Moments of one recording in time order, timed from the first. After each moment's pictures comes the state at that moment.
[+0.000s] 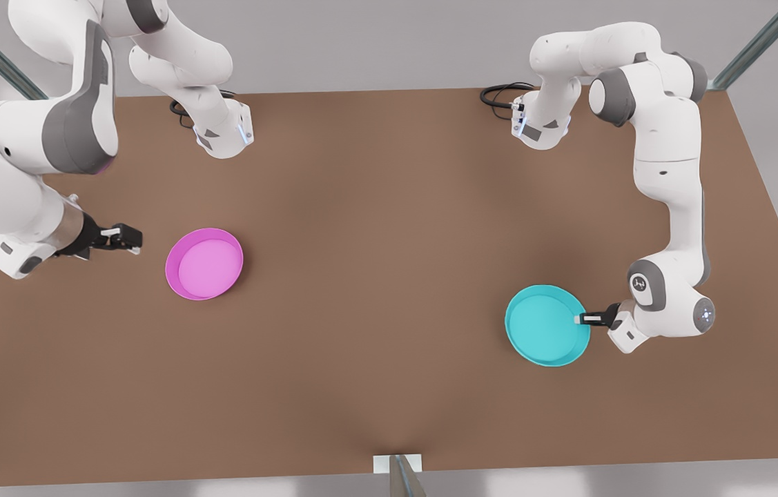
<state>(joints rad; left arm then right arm) 0.02 0.76 0.08 -1.53 -0.42 2.01 0.34 0.00 0.21 0.05 -1.30 -0.04 1.40 -0.06</state>
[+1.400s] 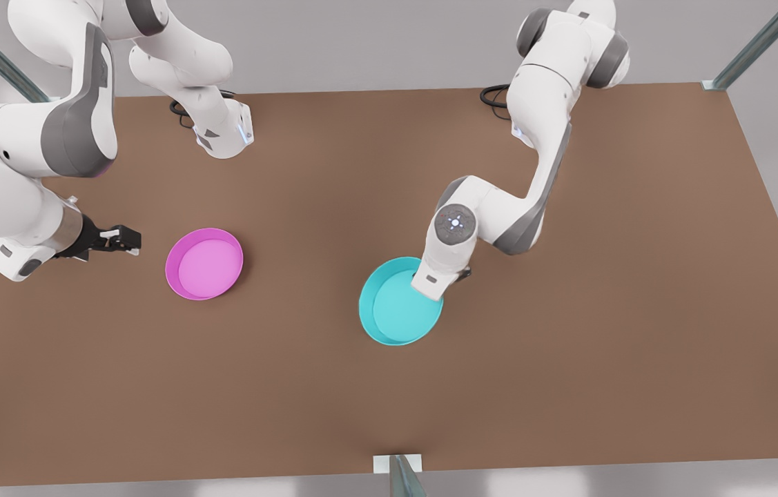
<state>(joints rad) -0.66 0.60 0.05 -1.31 0.05 1.89 -0.80 0.00 0.23 0.05 -1.29 -0.04 1.39 -0.07</state>
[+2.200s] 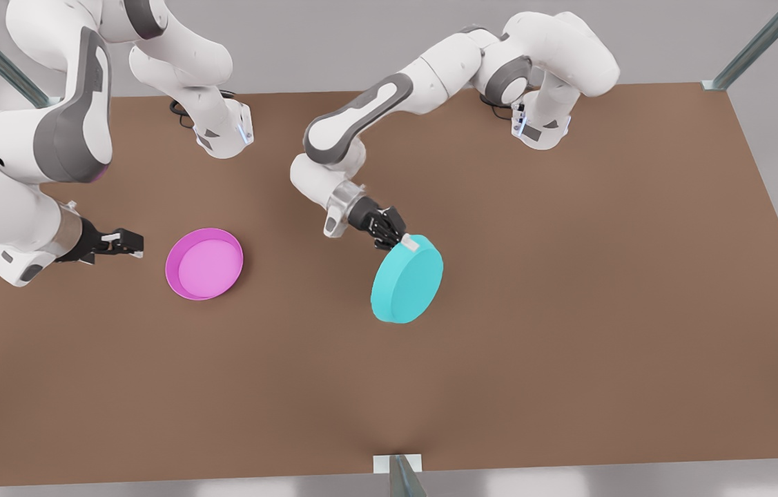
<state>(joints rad) -1.21 1.02 0.16 -0.96 1.34 1.21 -0.70 -0.01 0.24 0.04 -1.28 0.01 1.39 -0.08</state>
